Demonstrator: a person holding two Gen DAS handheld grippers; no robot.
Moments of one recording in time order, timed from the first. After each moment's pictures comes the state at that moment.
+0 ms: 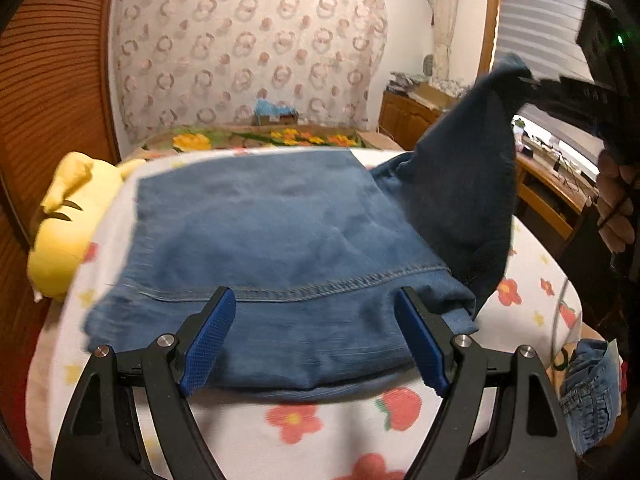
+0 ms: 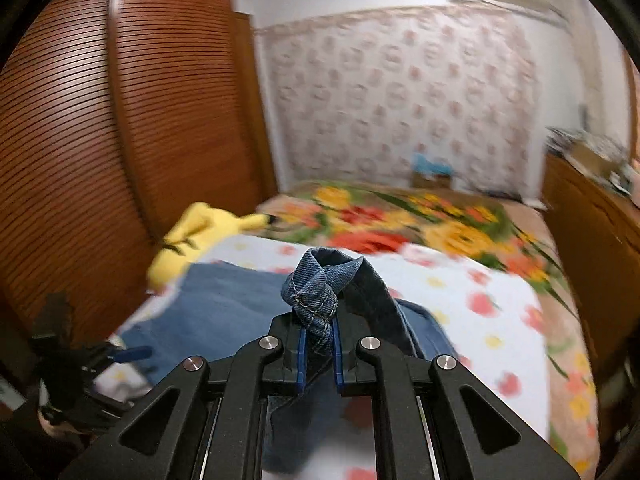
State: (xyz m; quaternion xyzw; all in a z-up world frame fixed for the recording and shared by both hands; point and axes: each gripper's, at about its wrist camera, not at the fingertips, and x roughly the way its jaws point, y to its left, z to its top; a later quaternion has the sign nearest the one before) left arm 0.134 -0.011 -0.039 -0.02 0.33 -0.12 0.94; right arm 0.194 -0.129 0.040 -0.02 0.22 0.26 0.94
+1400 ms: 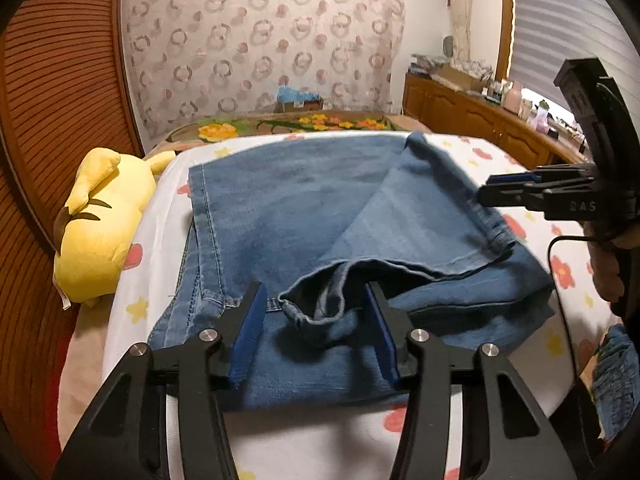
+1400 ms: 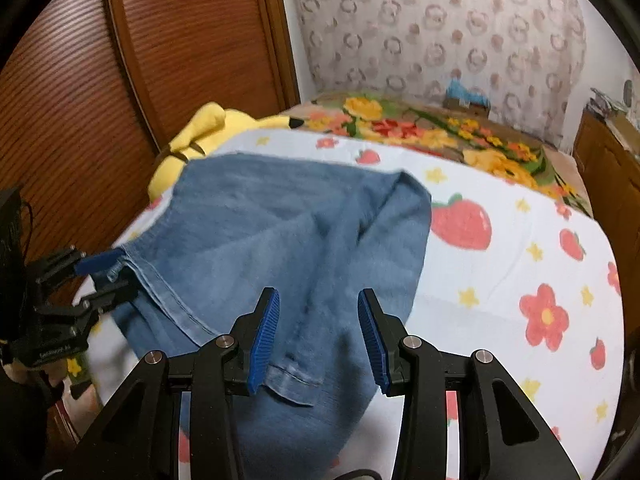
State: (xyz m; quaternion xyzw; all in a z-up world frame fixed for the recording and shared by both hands) left arm 0.168 0.047 -0.071 0.02 0.36 -0.09 0.93; right arm 0.264 -0.022 -0.027 -0.07 0.37 0.27 0.89
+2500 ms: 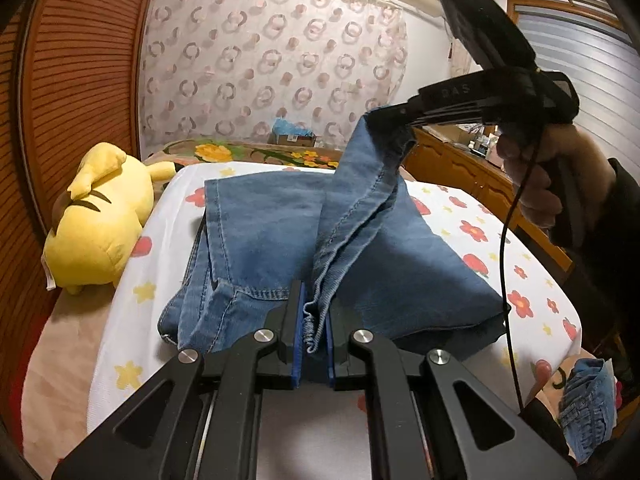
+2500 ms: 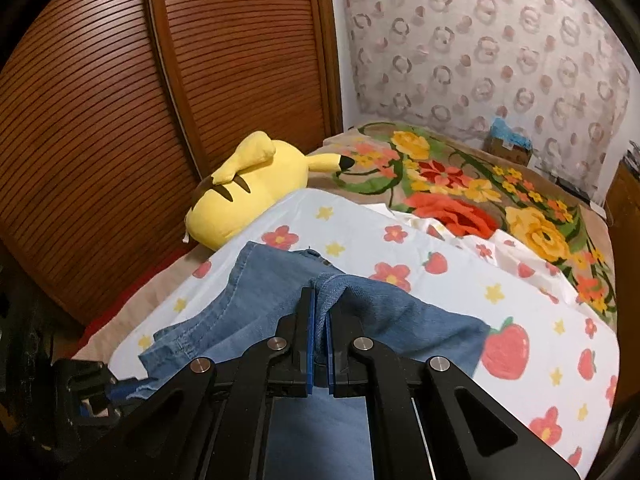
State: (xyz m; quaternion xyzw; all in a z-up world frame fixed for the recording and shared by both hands) left arm 0.123 0.072 -0.056 -0.07 0.29 -0.11 0.95; right arm 0.329 0.097 0.064 -0.10 0.33 0.34 0.88
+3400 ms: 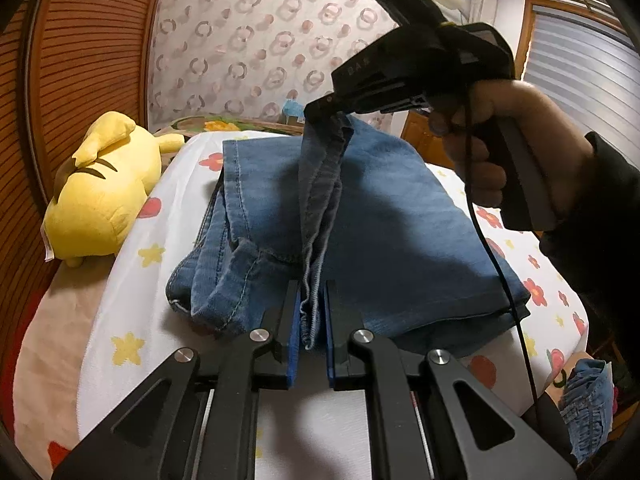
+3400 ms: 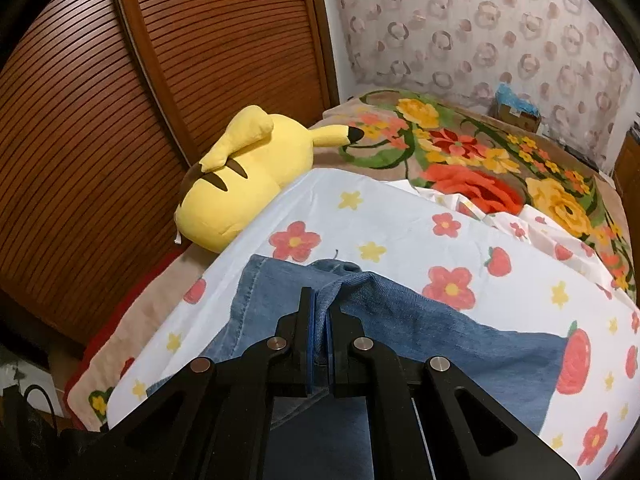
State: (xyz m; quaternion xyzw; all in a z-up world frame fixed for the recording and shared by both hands) left arm 0.127 0.086 -0.084 -0.08 0.33 -0.10 0.94; right arm 0.387 0.152 0.022 -0.08 0.38 0.32 0.86
